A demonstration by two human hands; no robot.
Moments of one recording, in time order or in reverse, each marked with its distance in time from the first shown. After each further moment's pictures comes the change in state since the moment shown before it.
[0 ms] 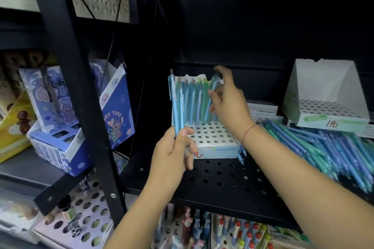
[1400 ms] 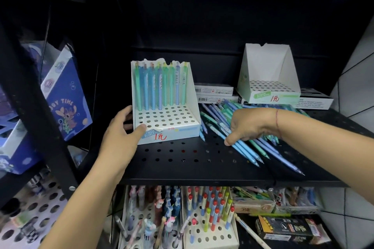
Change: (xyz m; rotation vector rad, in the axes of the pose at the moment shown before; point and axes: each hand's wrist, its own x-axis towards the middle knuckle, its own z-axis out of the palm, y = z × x) left_hand 0.025 -0.025 -0.025 0.211 0.062 -0.091; right_hand -0.059 0.027 -0.112 -0.710 -0.968 0.580
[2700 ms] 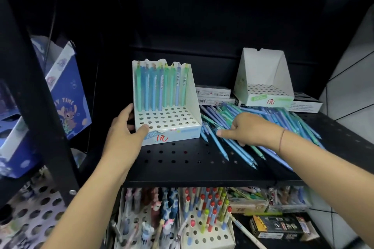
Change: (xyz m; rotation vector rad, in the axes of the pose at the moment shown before) left_hand 0.008 -0.007 0.001 -0.022 -0.057 -0.008; right_hand -0.012 -0.008 0.019 0.072 0.287 0.065
